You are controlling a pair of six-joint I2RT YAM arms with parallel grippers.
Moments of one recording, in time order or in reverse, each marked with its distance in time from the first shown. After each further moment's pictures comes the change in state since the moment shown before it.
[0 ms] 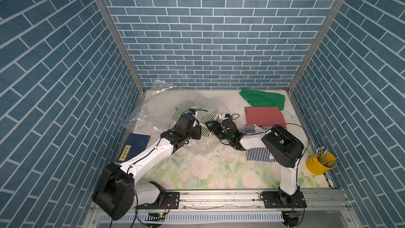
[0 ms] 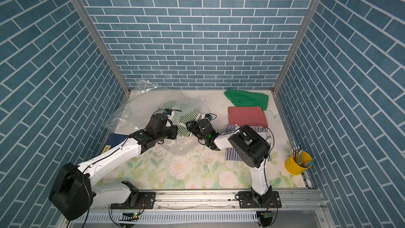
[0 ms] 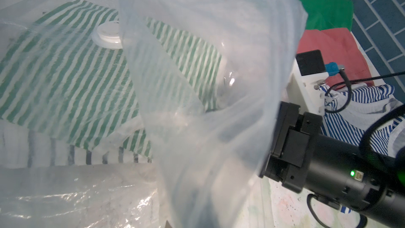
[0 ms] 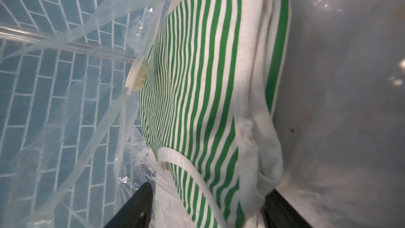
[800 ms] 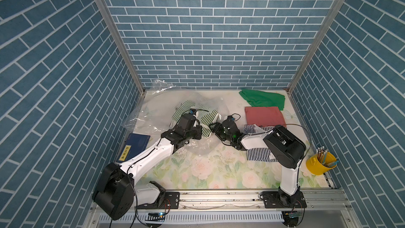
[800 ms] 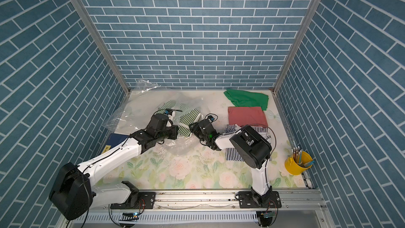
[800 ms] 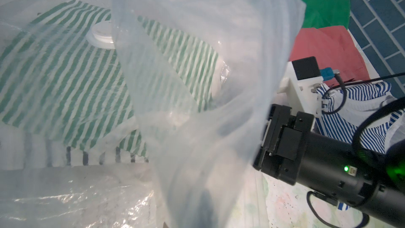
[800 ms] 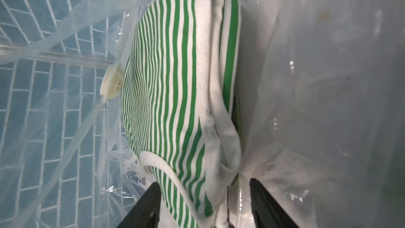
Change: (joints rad) left arm -0.011 0.001 0.007 -0.007 0.000 0.002; right arm -0.001 -0.017 -0.019 -0.061 0.012 0.034
